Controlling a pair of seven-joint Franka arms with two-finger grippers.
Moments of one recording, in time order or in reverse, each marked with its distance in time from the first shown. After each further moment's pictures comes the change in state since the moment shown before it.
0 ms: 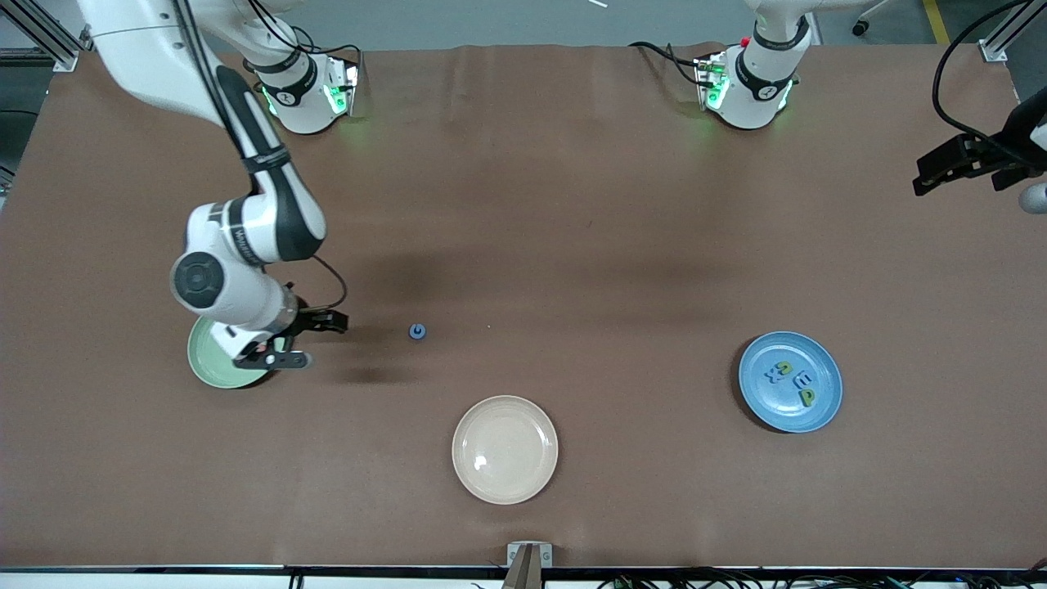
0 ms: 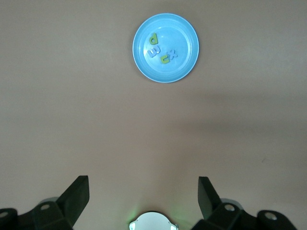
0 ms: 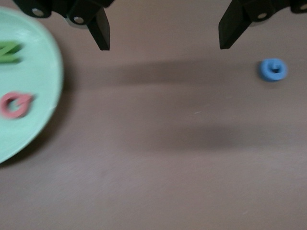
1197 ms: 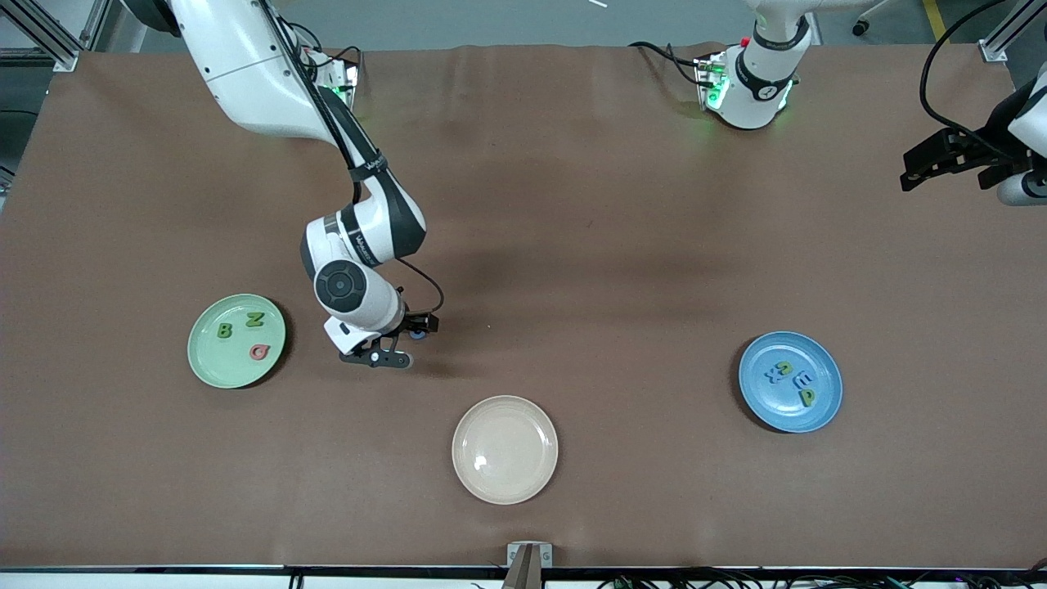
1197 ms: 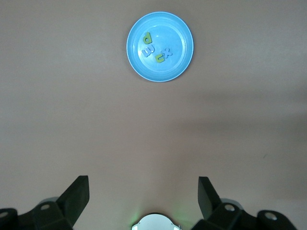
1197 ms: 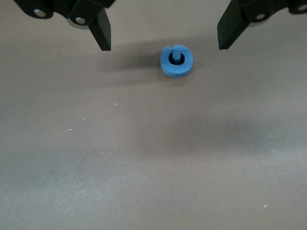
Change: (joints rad) left arm -0.008 -0.021 -0.003 -0.050 -0.003 0.033 0.037; right arm 0.196 0.207 0.000 0.182 0.023 0.007 0.260
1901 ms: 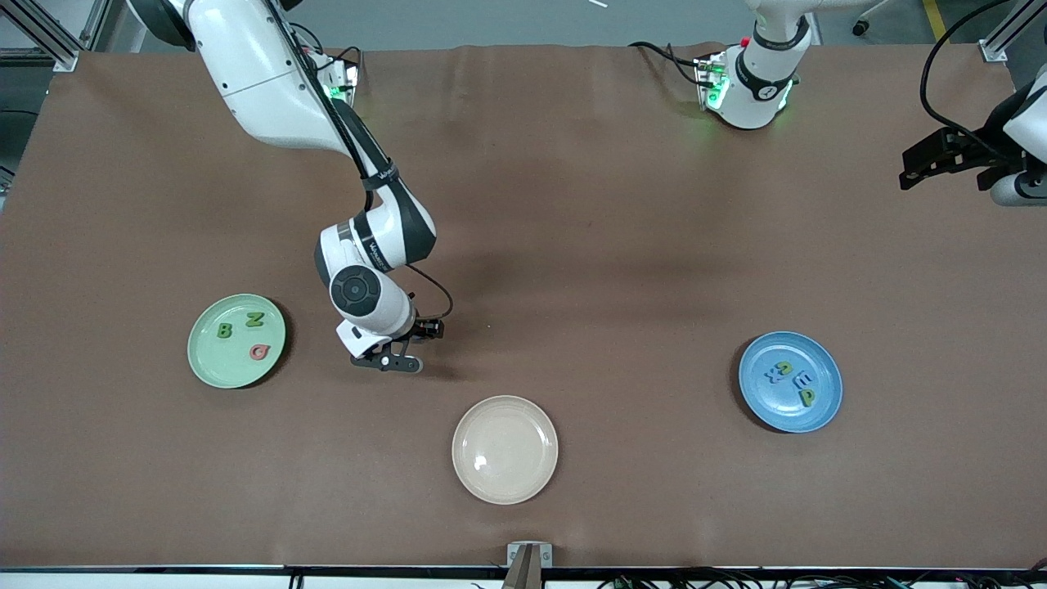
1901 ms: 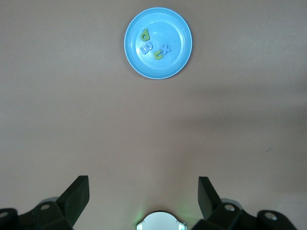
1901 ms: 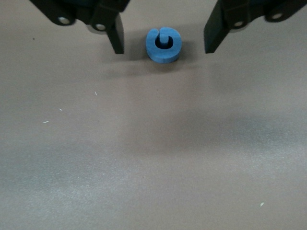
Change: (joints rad) left arm 0.002 0.000 0.003 -0.009 0.000 -0.001 0.036; right arm 0.015 0.044 0.000 0.020 0.000 0.046 0.014
